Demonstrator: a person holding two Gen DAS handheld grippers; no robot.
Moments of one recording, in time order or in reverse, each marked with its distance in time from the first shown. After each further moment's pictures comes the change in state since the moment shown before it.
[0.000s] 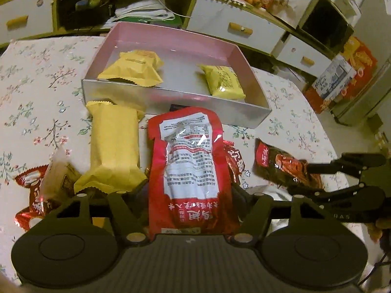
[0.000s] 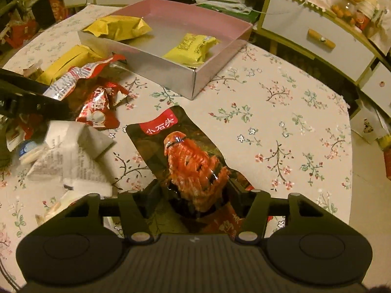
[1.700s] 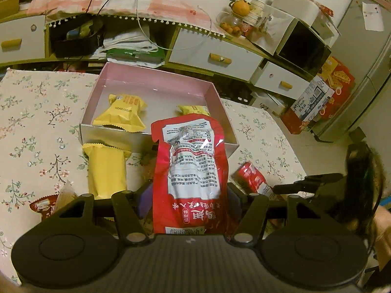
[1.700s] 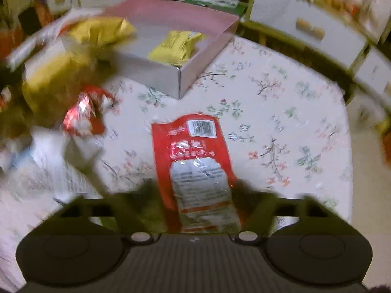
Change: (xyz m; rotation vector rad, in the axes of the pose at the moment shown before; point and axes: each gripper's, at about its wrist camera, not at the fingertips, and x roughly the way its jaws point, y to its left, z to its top) left arm -0.040 0.002 0.017 0.040 -0.128 -0.090; right arm 0.013 -0.016 0.012 0.129 0.024 0.011
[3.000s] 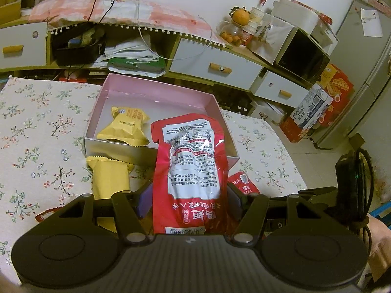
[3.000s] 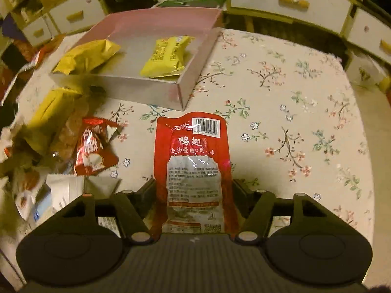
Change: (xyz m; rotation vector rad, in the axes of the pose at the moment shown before) left arm -0.006 0.005 0.009 0.001 -0.038 -0.006; right arm 0.000 0.013 0.002 0.150 0.011 0.021
